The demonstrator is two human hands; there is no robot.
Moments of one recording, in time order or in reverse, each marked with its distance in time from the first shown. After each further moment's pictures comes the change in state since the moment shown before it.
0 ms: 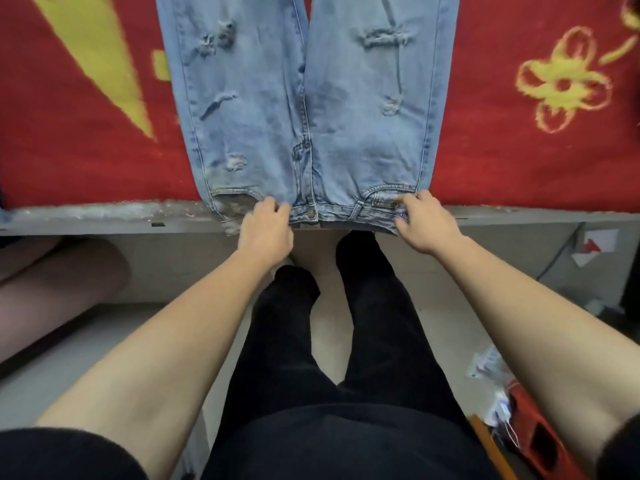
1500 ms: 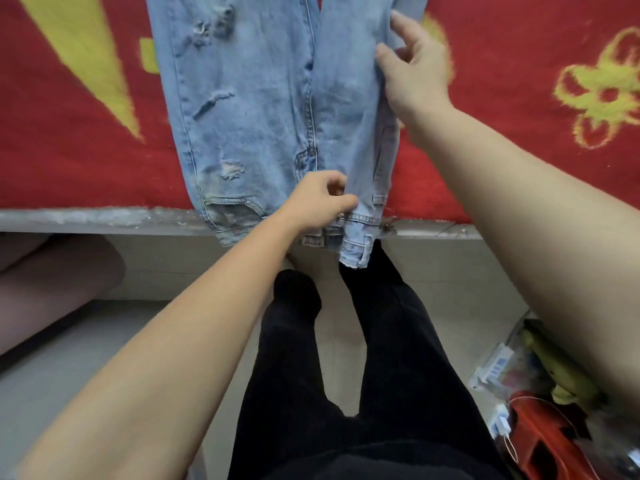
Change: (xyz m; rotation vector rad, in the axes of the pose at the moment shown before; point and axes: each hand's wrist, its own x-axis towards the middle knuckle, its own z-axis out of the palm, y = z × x) left_hand 0.063 0.052 -0.046 -1.068 -0.155 0.008; right_hand 0.123 -0.109 -0.118 0.978 0.491 -0.178
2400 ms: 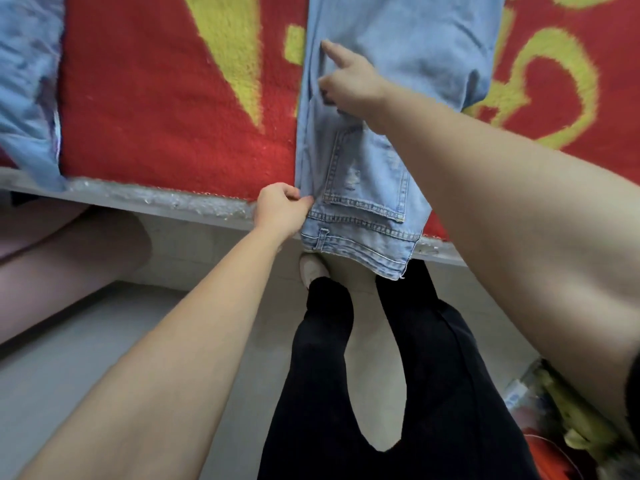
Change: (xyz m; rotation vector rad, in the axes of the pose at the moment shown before) left_hand -0.025 -0.145 -0.162 -0.054 0.531 -0.318; right_hand -0.002 -0.072 0.244 -0.313 -0.549 0.072
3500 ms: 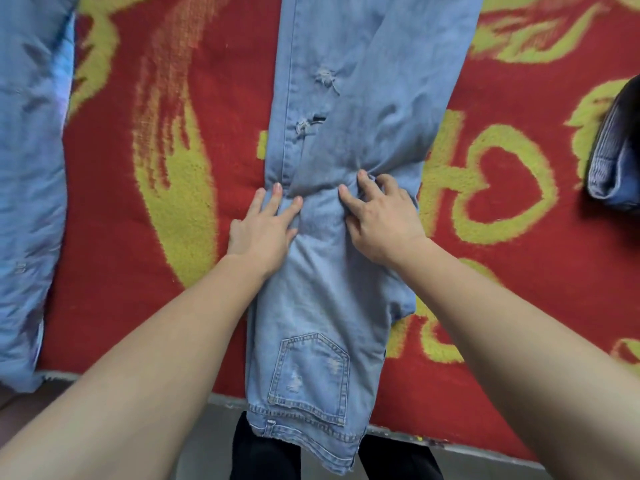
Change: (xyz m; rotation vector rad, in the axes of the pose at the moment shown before) left_hand 0.153 0.239 -0.030 0.994 0.027 0.479; right_hand 0.084 0.000 -0.178 -1.112 0.108 -0.250
